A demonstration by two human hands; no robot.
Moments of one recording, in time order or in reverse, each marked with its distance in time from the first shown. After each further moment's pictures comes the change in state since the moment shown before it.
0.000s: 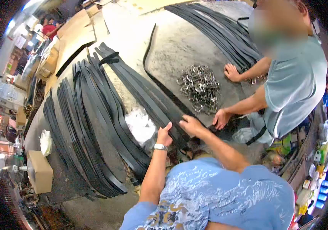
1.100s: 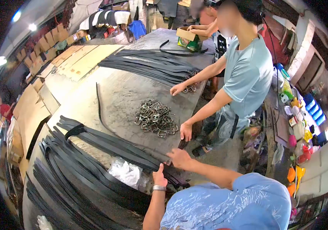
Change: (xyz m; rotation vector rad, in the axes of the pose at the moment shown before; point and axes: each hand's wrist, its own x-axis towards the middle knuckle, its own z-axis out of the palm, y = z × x) left_hand -0.072 -0.021 0.014 0.328 0.023 -0.147; right_hand -0.110 -0.026 0.035 -0.722 0.220 0.047
